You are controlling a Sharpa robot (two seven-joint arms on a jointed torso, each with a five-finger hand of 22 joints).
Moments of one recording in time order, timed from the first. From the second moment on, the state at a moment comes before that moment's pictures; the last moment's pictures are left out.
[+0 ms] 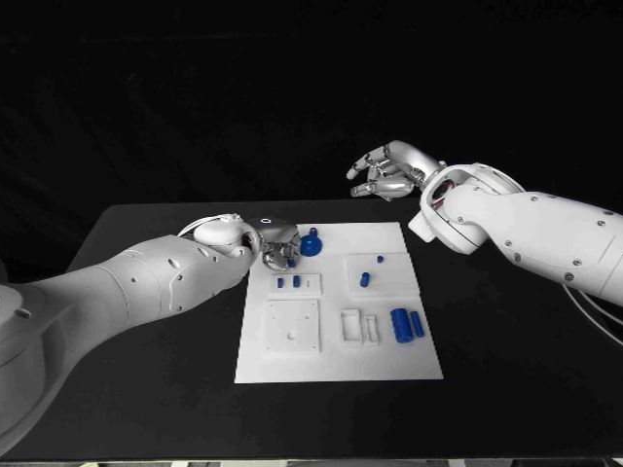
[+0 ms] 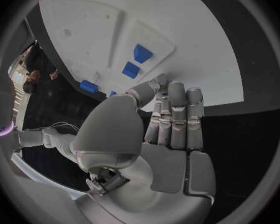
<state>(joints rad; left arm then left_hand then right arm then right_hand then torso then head) 1.24 -0.34 -0.22 0.80 -1.52 -0.16 0.17 1.26 -0.06 0.67 -0.29 0.05 1.00 0.11 0.28 0.56 1.31 0.05 0.11 0.20 1.17 -0.06 1.15 0.44 0.05 0.95 -0.13 0.91 1.31 1.27 -0.68 0.05 1.28 -1.07 -0.33 0.00 1.00 -0.18 0.65 -0.28 0.45 0.86 0.14 0.26 0.42 1.08 0.05 1.12 1.01 1.13 -0.06 1.20 1.15 0.20 1.04 -0.01 1.14 1.12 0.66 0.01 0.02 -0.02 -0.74</state>
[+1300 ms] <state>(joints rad) 1.24 -0.34 -0.22 0.79 -1.50 -0.17 0.16 1.28 -0.10 0.67 -0.29 0.05 0.94 0.14 0.26 0.53 1.28 0.07 0.08 0.19 1.17 -0.05 1.15 0.45 0.05 0.94 -0.13 0.91 1.31 1.27 -0.68 0.05 1.28 -1.07 -0.32 0.00 1.00 -0.18 0.65 -0.29 0.45 0.86 0.14 0.26 0.42 1.08 0.05 1.12 1.01 1.13 -0.06 1.20 1.15 0.20 1.03 -0.01 1.14 1.12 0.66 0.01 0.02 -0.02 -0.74</state>
